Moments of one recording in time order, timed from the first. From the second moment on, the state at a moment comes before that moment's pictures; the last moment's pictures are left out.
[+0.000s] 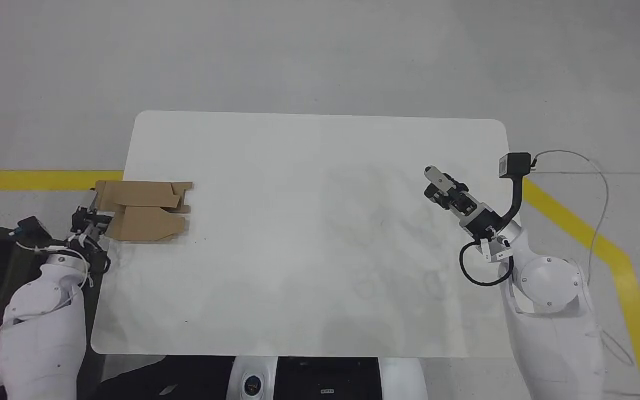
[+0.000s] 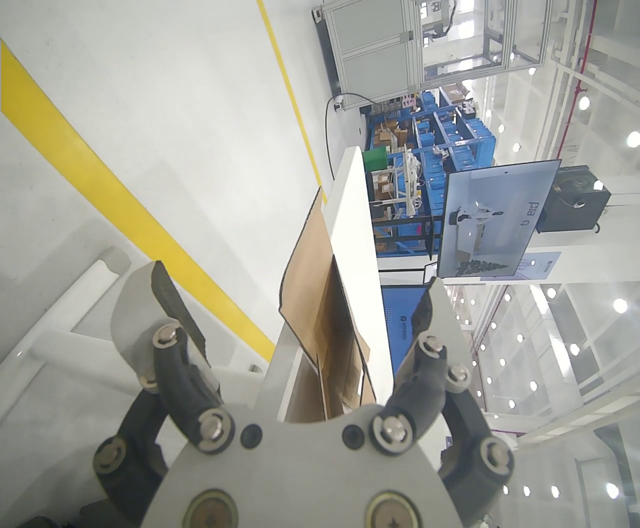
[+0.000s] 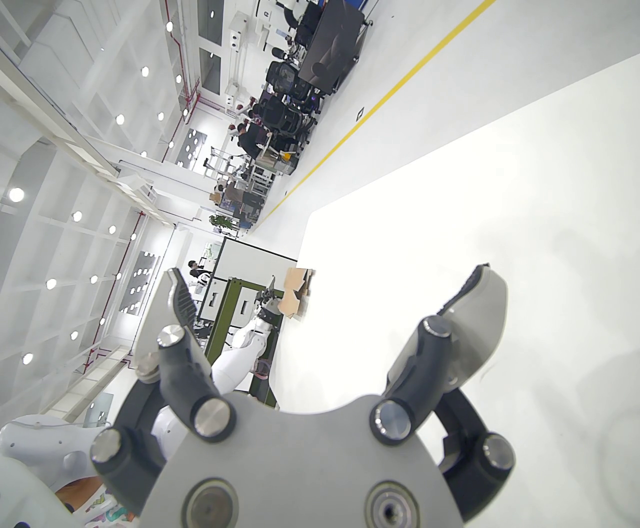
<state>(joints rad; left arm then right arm) 1.21 -1.04 -1.94 -0.83 -0.13 -0.47 -0.56 -1.39 -1.25 1.60 -1.85 -0.03 -0.20 0.66</state>
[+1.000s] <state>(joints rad) 1.12 -1.03 -1.97 -0.79 -0.35 -0.33 -0.63 -1.39 -1.25 1.60 -1.85 -0.03 -0.20 0.66</state>
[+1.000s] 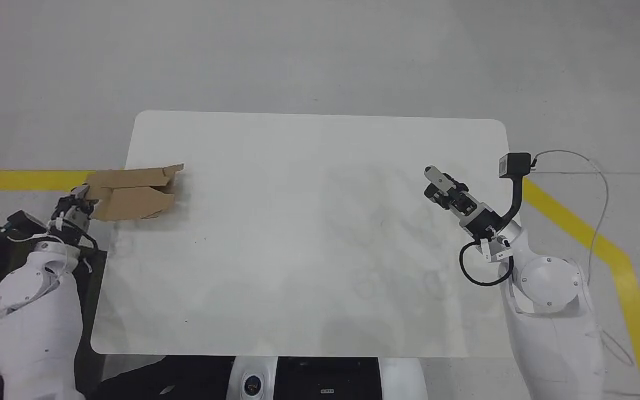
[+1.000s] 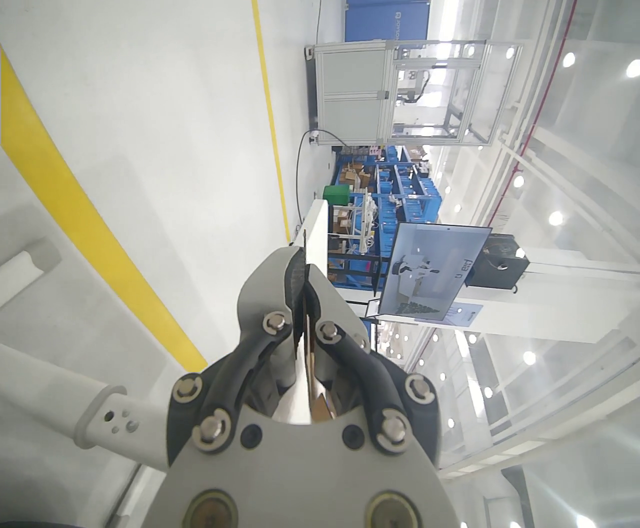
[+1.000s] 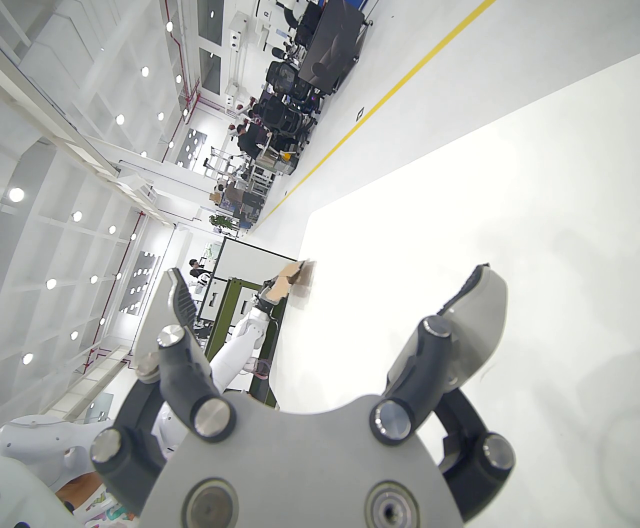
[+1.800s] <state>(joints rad) 1.01 -1.04 -1.77 -1.15 -0.42 -0.27 -0.75 -1.39 -1.25 1.60 -1.85 -0.03 -0.20 0.66</state>
